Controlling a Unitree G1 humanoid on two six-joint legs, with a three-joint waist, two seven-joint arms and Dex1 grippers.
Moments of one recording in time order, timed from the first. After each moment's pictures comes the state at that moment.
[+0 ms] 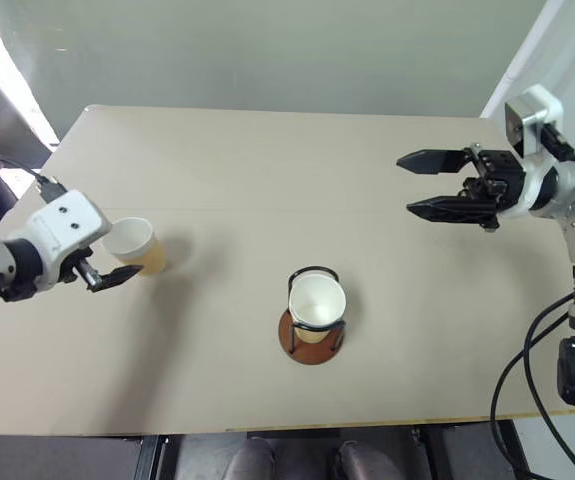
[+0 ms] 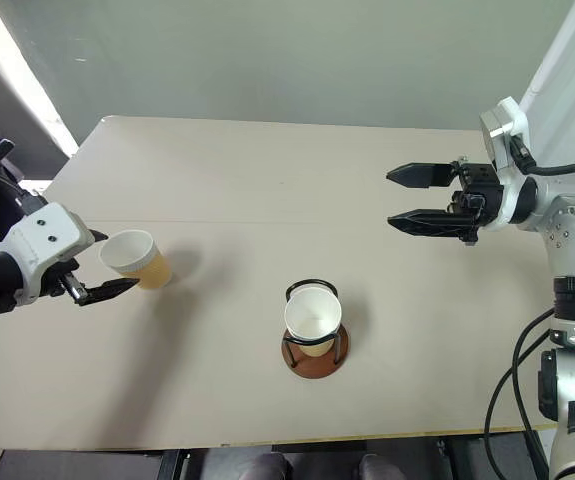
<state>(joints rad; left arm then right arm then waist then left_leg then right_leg) -0.15 1.27 0.28 -0.15 -0.29 0.51 -0.89 -0.91 -0.77 -0.07 0.19 0.63 0.64 1.48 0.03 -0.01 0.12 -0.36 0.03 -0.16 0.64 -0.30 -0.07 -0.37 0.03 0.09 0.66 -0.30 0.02</state>
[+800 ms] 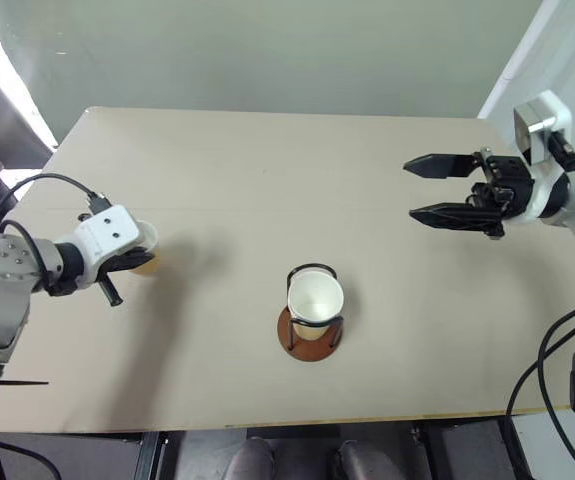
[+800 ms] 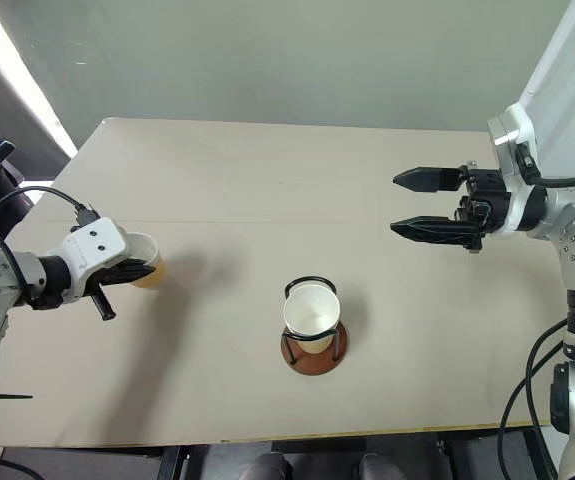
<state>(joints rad) -0.35 1.14 0.08 0.01 -0.19 0.41 -1.00 -0.85 -0.81 -0.10 0.08 0.67 0.67 1.40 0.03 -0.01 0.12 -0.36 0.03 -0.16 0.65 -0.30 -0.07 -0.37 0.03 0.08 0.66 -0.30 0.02</state>
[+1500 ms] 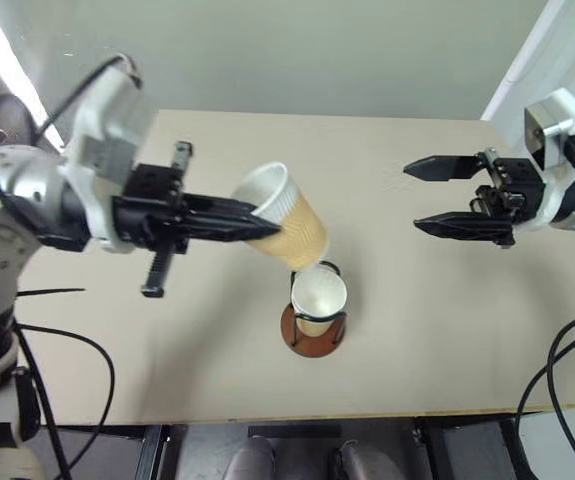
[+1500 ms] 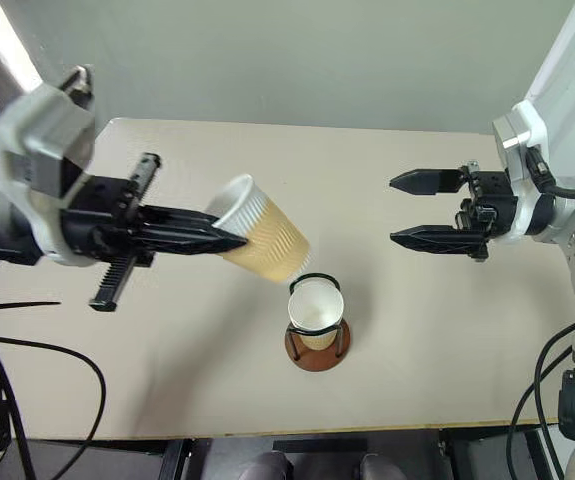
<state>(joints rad) -0.81 0.99 0.16 -0.37 -1.06 0.89 -1.19 -0.80 -0.84 -0.12 -0.02 0.74 0.70 1.39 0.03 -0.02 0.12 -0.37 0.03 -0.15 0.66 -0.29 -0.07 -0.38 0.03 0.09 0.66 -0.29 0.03</state>
